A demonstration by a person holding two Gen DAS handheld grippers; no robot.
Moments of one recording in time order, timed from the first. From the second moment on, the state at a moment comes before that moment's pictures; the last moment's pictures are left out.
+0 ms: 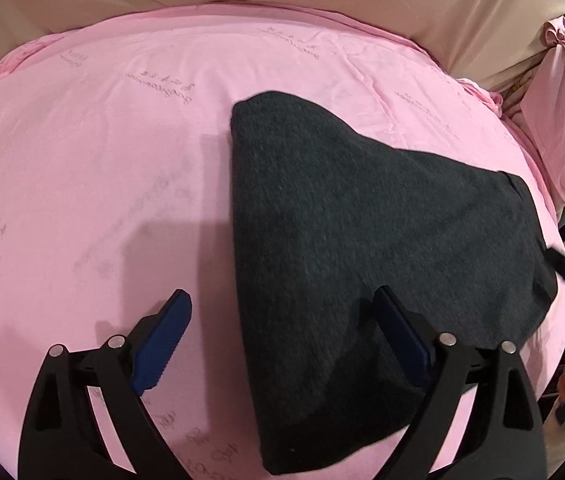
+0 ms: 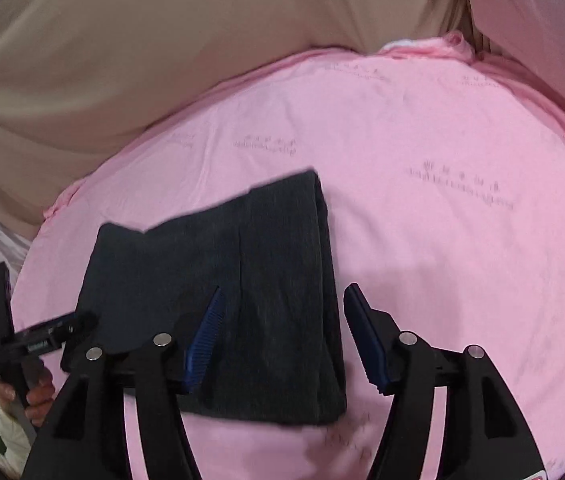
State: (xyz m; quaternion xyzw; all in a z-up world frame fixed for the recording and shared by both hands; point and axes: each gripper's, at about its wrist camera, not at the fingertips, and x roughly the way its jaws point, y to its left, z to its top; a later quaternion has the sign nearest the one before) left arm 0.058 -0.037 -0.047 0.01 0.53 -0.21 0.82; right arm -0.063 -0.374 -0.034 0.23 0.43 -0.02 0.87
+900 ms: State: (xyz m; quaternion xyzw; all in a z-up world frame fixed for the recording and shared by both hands) left arm 0.041 0.044 0.014 -0.06 0.55 -0.27 0.79; right arm -0.105 -0.316 -0.022 0.26 0.43 0.12 0.86
